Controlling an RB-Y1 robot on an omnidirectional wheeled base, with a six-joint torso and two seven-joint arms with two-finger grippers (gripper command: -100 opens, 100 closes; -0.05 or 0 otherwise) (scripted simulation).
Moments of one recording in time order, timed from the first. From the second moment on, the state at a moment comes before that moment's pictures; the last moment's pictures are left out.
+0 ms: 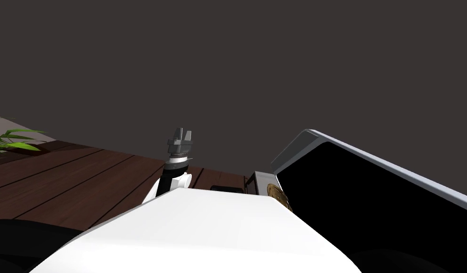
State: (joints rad) left arm 0.50 0.02 0.02 -2.26 -0.08 -0.58 0.14; right arm 0.73 -0.91 0.83 -0.87 -0.14 -0.27 0.82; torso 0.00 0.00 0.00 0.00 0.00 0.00
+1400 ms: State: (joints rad) left arm 0.50 0.02 0.02 -2.26 -0.08 -0.58 0.14; right arm 0.75 -0.94 0.83 -0.91 -0.16 -0.26 0.83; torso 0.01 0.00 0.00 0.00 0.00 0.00
